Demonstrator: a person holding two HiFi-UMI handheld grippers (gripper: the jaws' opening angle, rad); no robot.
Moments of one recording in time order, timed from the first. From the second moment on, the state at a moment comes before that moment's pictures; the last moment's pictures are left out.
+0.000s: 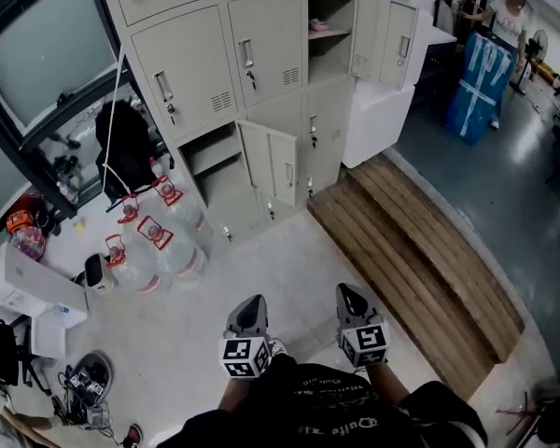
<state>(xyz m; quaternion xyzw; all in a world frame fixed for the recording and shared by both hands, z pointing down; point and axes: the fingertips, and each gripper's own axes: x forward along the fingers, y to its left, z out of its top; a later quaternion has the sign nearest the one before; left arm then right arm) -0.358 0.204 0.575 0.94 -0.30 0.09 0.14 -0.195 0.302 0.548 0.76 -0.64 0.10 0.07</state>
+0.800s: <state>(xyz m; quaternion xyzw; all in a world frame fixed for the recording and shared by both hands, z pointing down) -0.353 0.084 0.573 0.95 -0.26 0.10 0.14 -0.199 0.191 0.564 0.77 -0.61 0.12 0.08</state>
